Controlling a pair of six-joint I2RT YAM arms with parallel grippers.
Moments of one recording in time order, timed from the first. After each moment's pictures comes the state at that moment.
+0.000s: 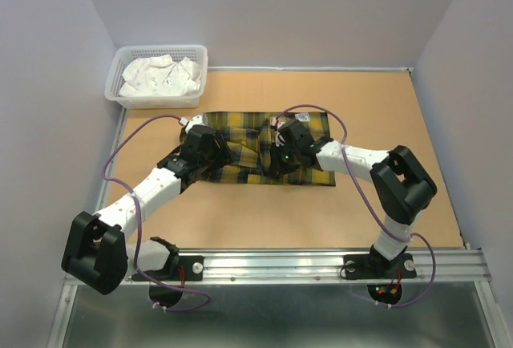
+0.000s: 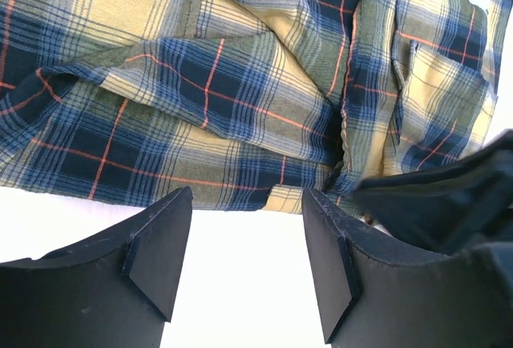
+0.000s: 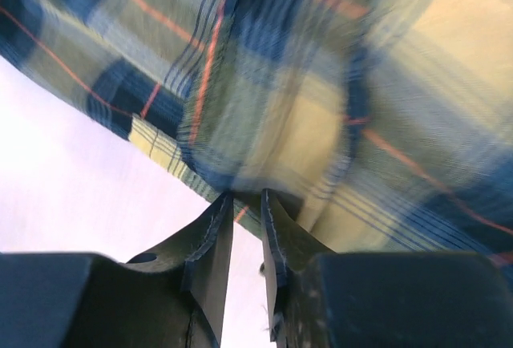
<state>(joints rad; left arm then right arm) -0.49 1.20 0.76 -0.28 -0.13 -0.78 0.67 1.76 1.10 -0.23 -0.19 0.39</state>
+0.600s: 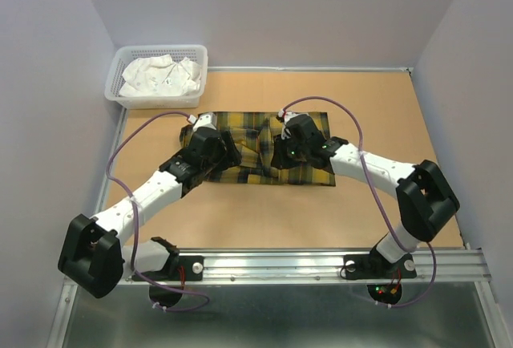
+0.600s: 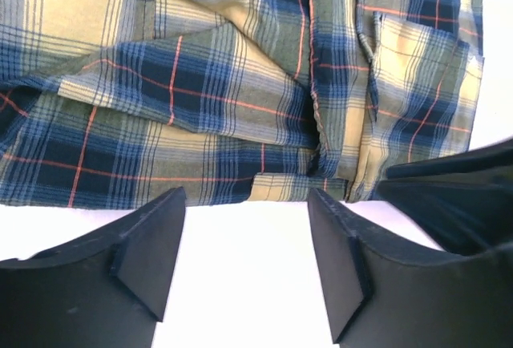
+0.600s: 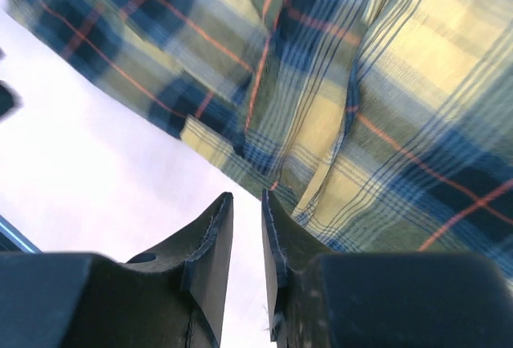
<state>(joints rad) -0.56 1.18 0.76 -0.26 -0.14 -0.70 0.69 1.61 1.06 -0.23 -0.14 0.40</state>
